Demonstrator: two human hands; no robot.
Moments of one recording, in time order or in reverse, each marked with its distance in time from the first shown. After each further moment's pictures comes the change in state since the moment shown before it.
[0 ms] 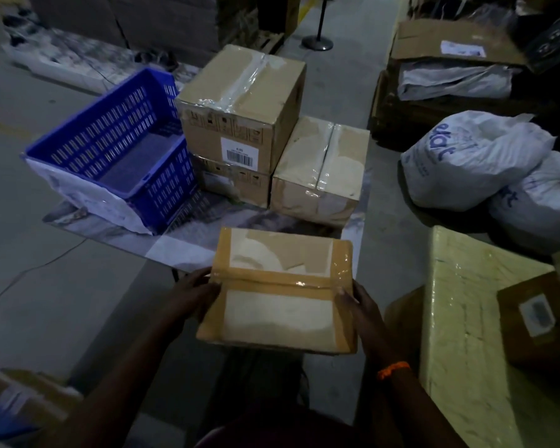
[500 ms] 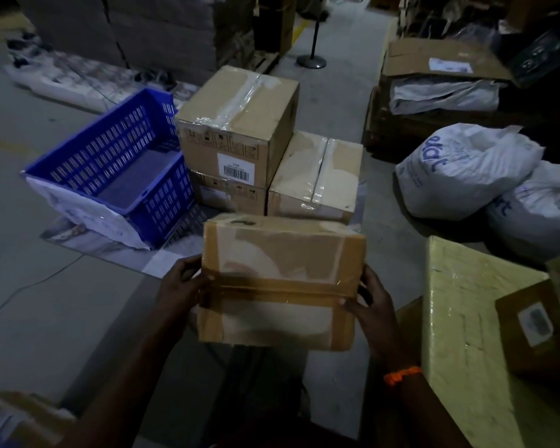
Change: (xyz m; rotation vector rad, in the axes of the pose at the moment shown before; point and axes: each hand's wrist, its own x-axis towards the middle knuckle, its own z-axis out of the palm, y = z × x) left_hand -0.010 0.034 0.003 -0.307 0.212 0.201; right_hand 0.007 -0.032 -0.013 -0.019 0.010 -0.293
